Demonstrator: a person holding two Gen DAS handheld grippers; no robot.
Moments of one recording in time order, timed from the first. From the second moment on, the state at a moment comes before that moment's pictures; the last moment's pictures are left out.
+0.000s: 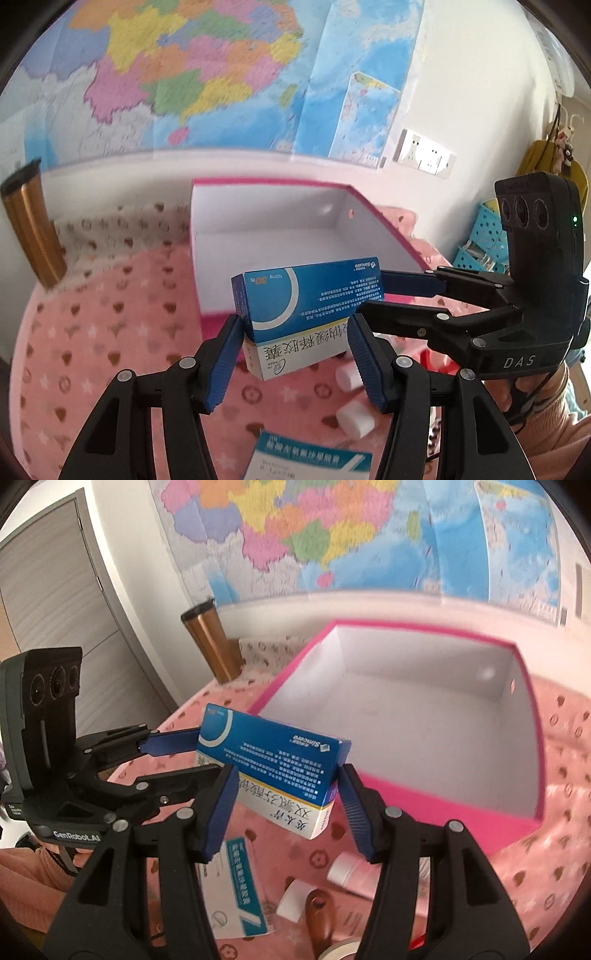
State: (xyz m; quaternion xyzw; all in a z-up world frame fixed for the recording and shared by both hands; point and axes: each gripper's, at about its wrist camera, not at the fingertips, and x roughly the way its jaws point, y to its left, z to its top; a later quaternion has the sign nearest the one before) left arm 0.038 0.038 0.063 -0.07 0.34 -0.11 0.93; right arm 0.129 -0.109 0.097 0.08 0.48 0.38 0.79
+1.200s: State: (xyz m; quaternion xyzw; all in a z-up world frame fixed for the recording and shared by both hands) left arm 0.153 0.047 0.026 -0.05 0.43 -0.02 0.90; right arm 0.241 -0.076 -0.008 0.11 0.62 0.32 0.71
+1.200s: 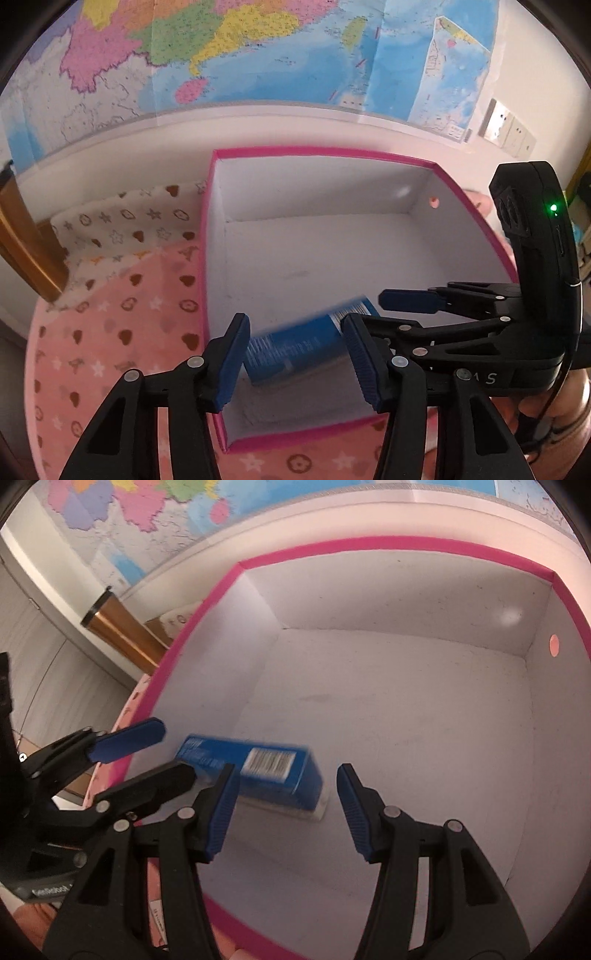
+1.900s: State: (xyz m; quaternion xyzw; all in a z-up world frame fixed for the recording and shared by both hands) left arm 0.084 0.041 0.056 -0.04 0.32 -0.07 0.94; right arm 0.186 -0.129 0.052 0.12 0.52 0.35 0.77
